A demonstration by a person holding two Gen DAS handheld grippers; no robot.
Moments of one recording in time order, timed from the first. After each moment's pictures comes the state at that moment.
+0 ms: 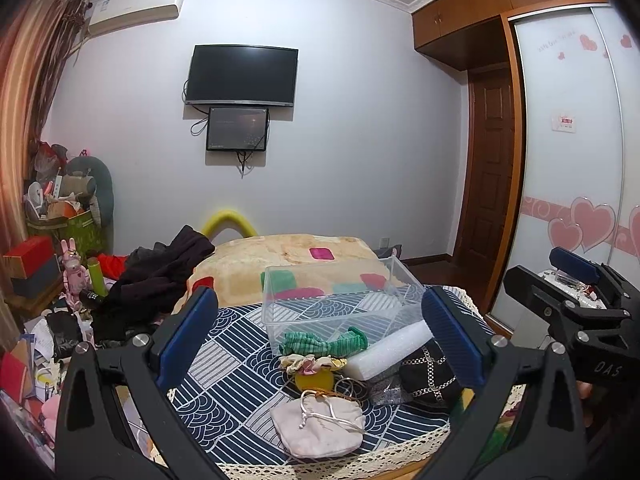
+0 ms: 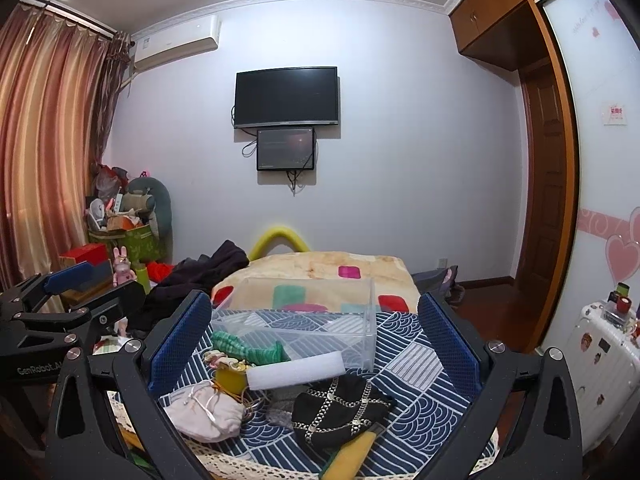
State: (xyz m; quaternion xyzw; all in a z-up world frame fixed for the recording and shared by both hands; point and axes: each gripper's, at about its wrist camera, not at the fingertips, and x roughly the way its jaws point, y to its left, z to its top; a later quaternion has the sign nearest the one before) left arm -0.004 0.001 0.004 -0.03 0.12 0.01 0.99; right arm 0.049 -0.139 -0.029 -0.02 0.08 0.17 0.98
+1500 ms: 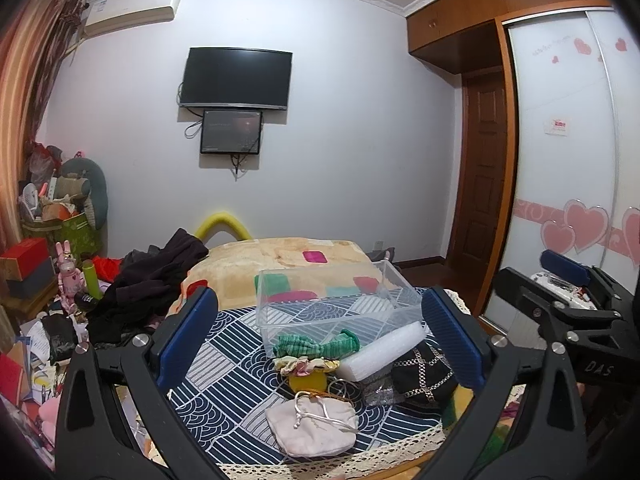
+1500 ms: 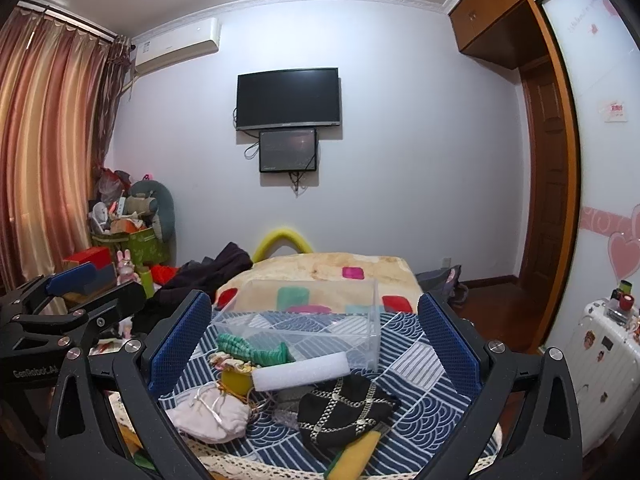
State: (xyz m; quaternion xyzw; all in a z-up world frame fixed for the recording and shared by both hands) left arm -0.008 -0.004 0.005 -0.03 0.11 0.00 0.99; right arm 0.047 -0.134 -0.029 -0.01 0.09 0.18 0.98
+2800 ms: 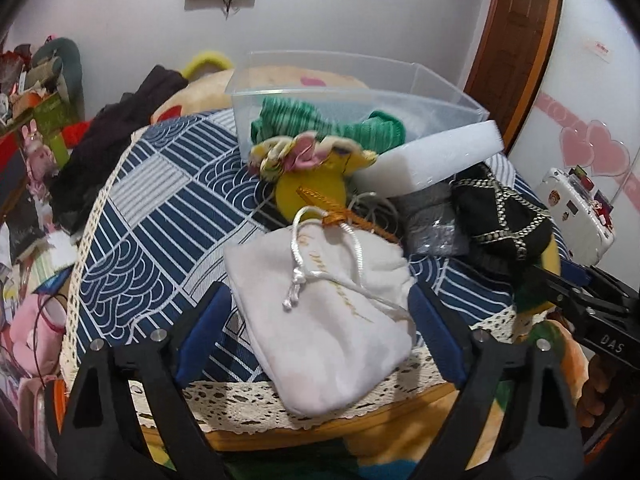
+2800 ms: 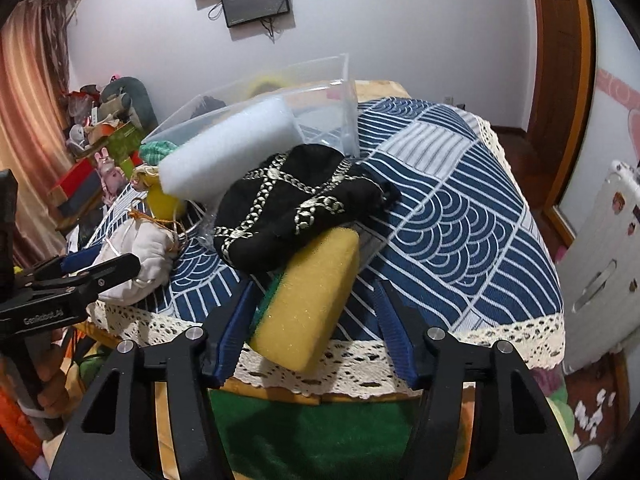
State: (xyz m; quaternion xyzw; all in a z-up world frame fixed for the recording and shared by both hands) left arm 0.073 0.007 -0.146 -0.07 0.39 -0.03 0.92; right arm 0.096 -0.177 -0.155 0.02 0.36 0.18 0.91
